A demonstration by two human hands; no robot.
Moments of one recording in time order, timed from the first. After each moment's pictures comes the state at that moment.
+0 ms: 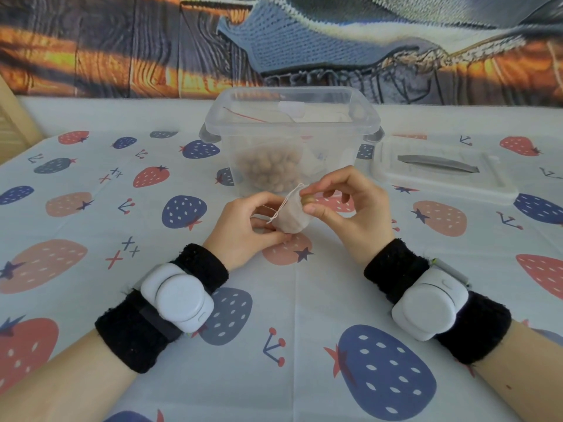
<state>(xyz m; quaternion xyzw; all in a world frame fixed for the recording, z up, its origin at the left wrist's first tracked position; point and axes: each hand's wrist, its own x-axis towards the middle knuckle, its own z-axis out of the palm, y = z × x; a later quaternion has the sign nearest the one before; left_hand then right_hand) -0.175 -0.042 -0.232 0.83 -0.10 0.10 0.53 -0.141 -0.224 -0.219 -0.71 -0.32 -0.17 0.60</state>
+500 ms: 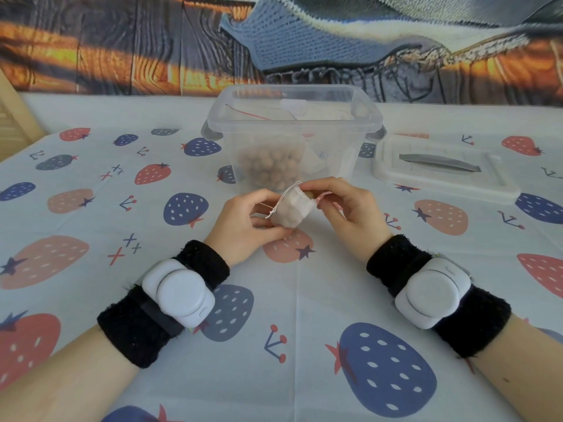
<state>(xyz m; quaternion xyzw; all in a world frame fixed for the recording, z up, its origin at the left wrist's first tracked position) -0.172 -0.040 -0.235 0.82 -0.09 0.10 0.56 -0.127 -0.225 -0.231 -0.77 -0.36 -0.13 0.51</state>
